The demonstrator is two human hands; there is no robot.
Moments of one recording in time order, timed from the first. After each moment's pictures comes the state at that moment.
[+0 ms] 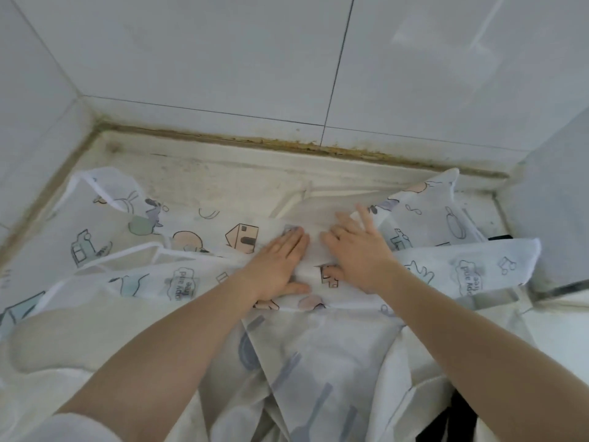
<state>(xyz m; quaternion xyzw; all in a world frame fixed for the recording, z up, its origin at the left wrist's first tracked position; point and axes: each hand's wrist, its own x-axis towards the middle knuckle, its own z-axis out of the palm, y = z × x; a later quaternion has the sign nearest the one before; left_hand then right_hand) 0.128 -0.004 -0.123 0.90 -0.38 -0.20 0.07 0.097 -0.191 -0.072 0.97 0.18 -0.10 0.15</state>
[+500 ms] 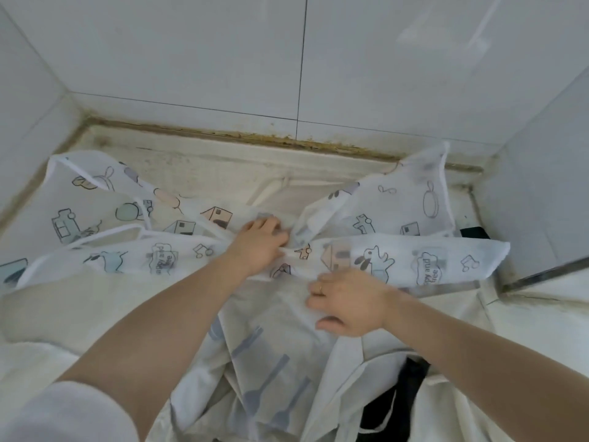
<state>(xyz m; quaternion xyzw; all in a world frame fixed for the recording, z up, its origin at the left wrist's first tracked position) 0.127 -0.038 -0.101 0.94 -0.30 -0.14 0.01 0.027 -0.234 -0.071 0.88 0.47 -0.05 0.03</state>
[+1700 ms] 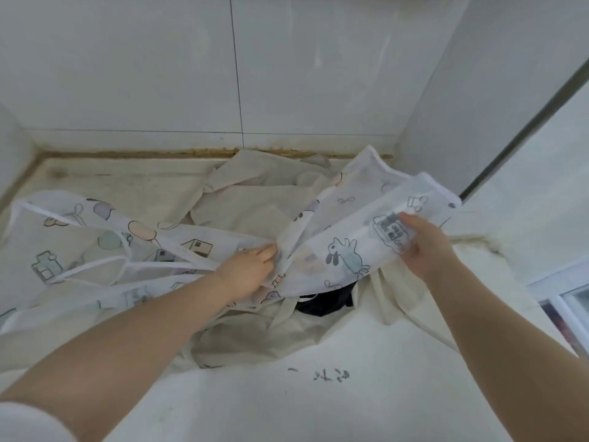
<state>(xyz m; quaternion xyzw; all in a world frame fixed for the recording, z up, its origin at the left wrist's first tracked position) 0.036 -0.053 -0.061 0.86 -0.47 -0.17 -0.11 -0.059 -0.336 -0.009 0.48 -0.36 0.11 -0.79</state>
